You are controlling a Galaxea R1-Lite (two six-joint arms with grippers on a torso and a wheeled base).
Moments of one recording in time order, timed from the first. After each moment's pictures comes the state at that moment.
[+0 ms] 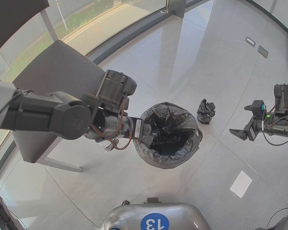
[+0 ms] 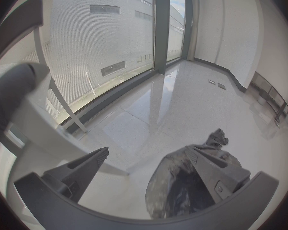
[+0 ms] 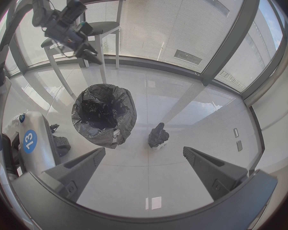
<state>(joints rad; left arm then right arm) -0.66 1.93 -1.39 0.15 0.22 -0.22 0.10 1.61 -0.81 -0.31 0.18 -0.65</state>
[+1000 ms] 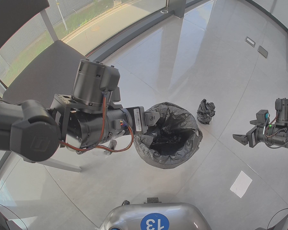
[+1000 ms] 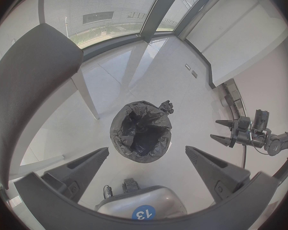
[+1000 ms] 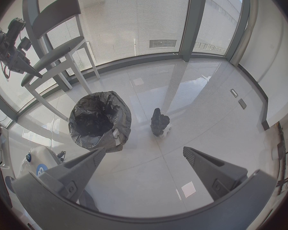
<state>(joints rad) -0.74 1.72 -1.18 -0.08 0.18 -0.44 0.01 1.66 -0.66 -0.48 0.19 -0.36</state>
